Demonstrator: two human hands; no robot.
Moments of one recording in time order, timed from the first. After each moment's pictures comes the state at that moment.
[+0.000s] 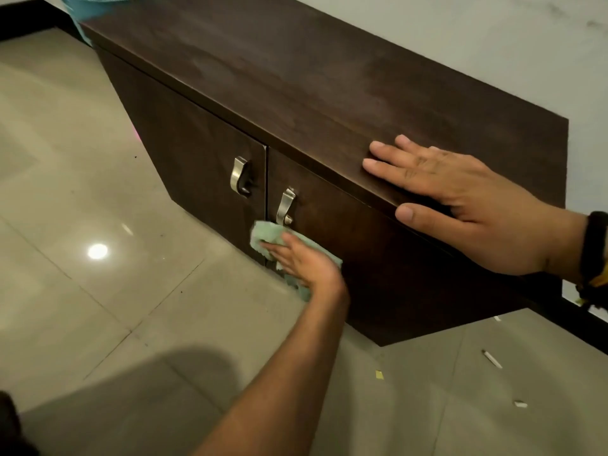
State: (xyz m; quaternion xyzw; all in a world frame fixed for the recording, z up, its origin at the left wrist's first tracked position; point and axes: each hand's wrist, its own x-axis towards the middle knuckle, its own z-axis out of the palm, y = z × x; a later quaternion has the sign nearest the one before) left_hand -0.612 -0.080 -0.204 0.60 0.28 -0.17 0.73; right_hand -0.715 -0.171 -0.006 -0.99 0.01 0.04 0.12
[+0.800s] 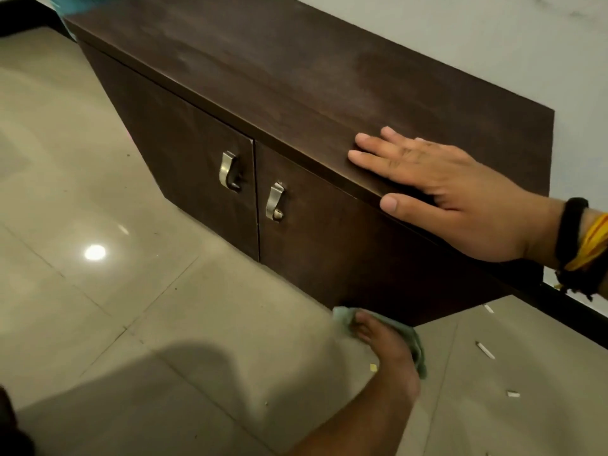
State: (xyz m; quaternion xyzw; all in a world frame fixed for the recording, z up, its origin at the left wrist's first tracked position) left_hand -0.781 -0.096 -0.273 0.45 0.30 -0.44 0.72; right_hand -0.715 -0.170 -0.006 -0.99 0.02 0.04 0.12
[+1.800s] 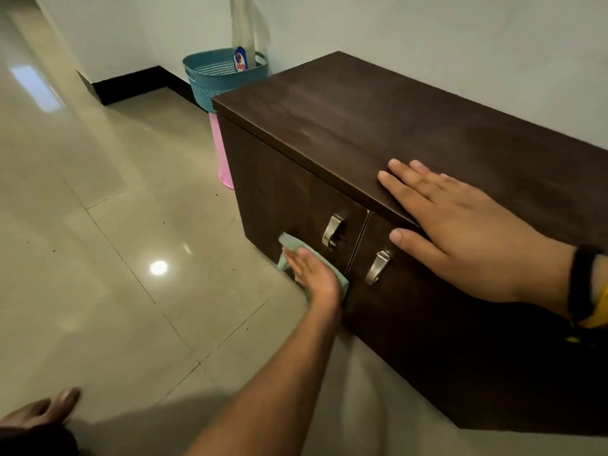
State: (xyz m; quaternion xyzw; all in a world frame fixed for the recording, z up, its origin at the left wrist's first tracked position) left_hand -0.498 -0.025 -0.230 0.66 0.15 -0.16 0.72; right_hand -0.602 -0.121 -0.017 -1.00 0.04 0.04 0.00
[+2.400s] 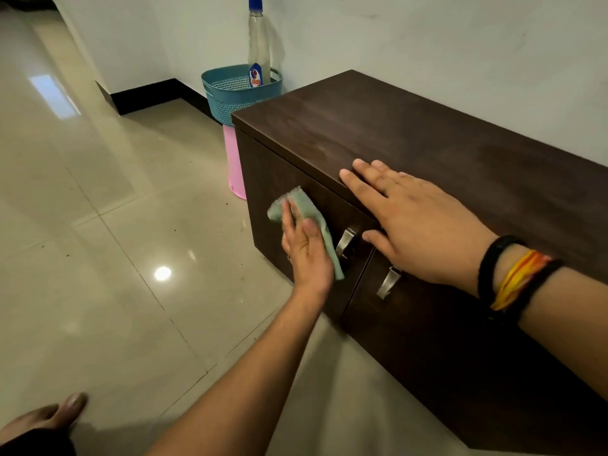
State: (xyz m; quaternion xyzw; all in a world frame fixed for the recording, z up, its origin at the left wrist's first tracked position) left_hand -0.456 0.012 -0.174 0.69 -0.09 -0.04 0.71; right_hand -0.547 -0.089 -0.020 -1.00 0.00 -0.01 -0.06
